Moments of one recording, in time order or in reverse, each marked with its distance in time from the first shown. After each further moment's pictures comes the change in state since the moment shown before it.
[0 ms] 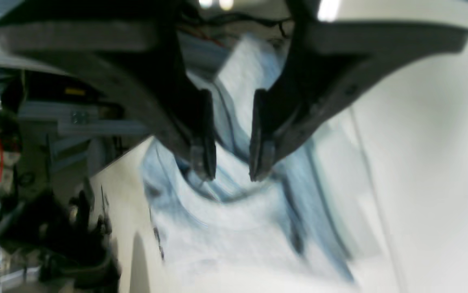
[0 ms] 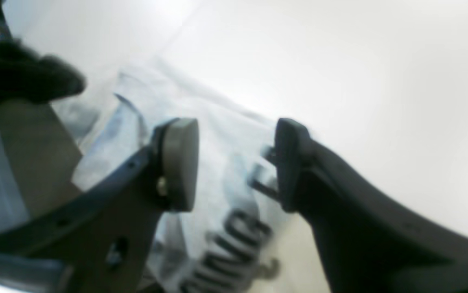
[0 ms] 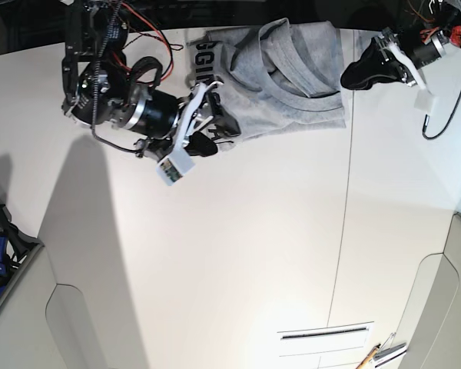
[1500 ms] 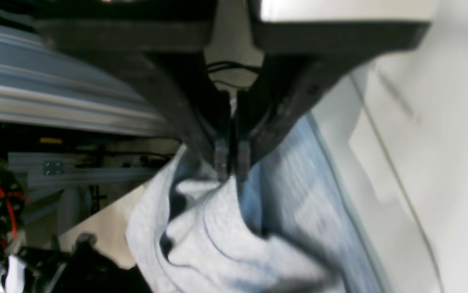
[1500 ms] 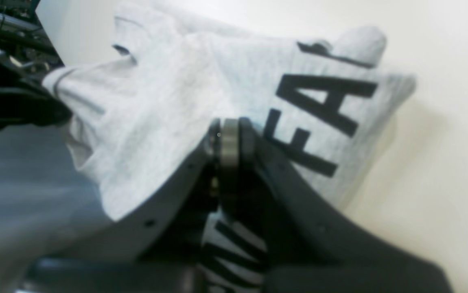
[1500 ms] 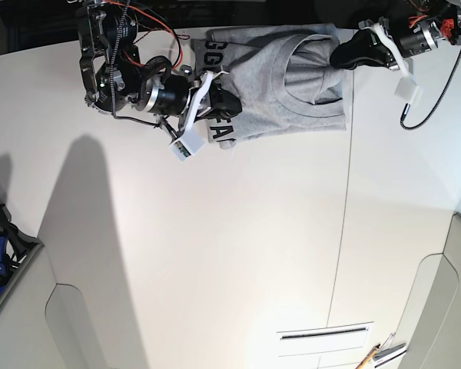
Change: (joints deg) left arm 4.0 -2.2 4.3 4.3 5.0 0.0 -0.7; right arm -0.7 -0.4 -2.6 -15.3 4.4 0.2 3.3
